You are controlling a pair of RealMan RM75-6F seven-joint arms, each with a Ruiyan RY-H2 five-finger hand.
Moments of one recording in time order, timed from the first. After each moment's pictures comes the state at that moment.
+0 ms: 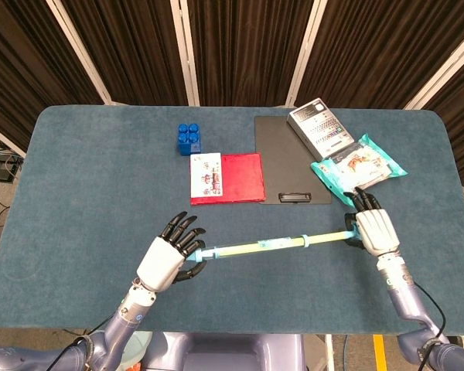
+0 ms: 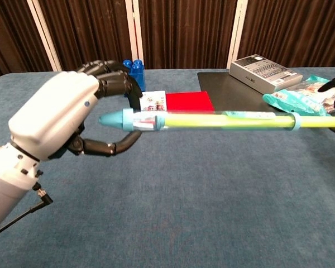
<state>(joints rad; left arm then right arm) -0.53 -1.95 -0.04 -1.14 1.79 1.61 0.21 0.43 -1.54 0.11 -1.01 -1.50 1.23 0.17</state>
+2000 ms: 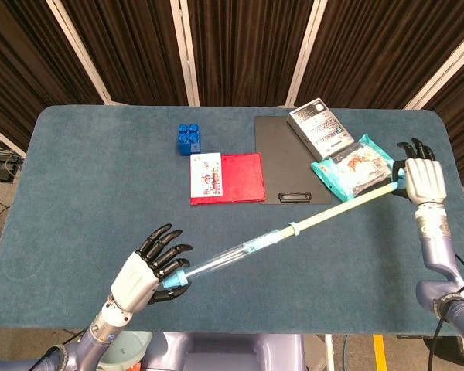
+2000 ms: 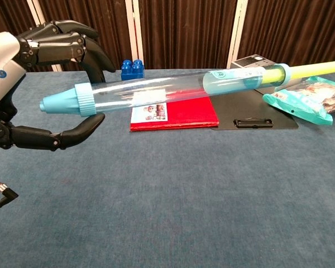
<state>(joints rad) -0.46 -1.77 0.03 -1.36 1.97 1.72 0.15 0.58 -1.49 0.27 -0.74 -1.28 0.98 0.23</state>
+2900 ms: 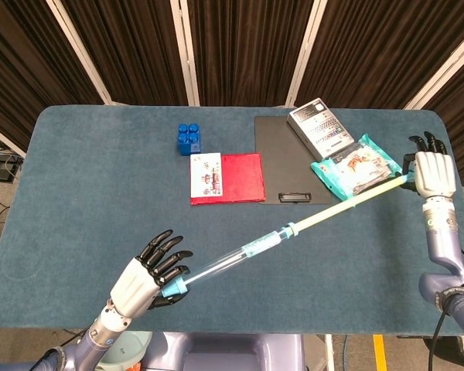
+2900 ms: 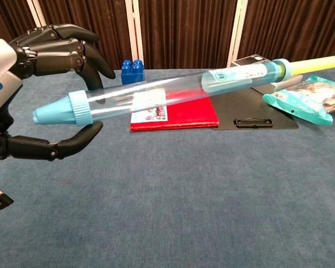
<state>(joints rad) -0.45 -1.78 0.02 -1.32 2.01 1.72 0.17 0.60 -1.49 0.28 -0.70 -1.25 0.96 0.21</state>
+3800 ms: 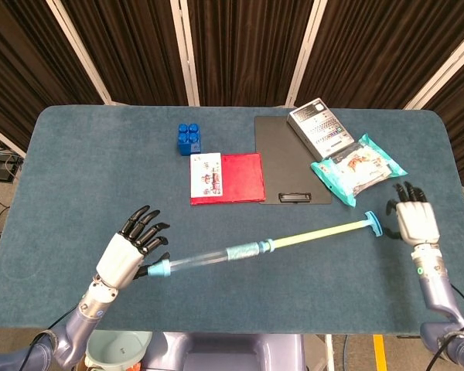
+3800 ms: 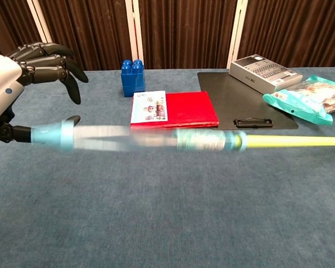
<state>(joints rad) -0.45 -1.82 -0.04 -0.99 1.89 1.73 -0.01 0.42 -1.51 0.10 -0.84 -1.34 1.10 0.07</state>
